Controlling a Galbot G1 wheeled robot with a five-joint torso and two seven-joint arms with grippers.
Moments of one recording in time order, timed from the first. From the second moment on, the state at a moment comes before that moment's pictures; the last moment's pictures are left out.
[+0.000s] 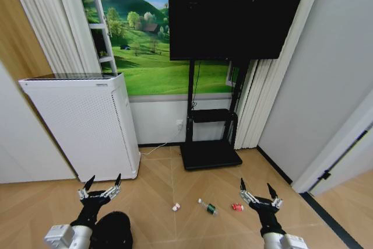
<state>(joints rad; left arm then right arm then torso) 1.87 -1.47 -0.84 -2.41 -0.31 0.15 0.07 -1.92 1.54 0.66 2.31 0.15 0.12 0.10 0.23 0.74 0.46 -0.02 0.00</state>
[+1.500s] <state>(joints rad) 1.88 -1.49 -0.85 -2.39 -0.33 0.10 0.07 -1.92 1.56 0.64 2.28 0.14 0.19 0.07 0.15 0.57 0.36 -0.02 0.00</state>
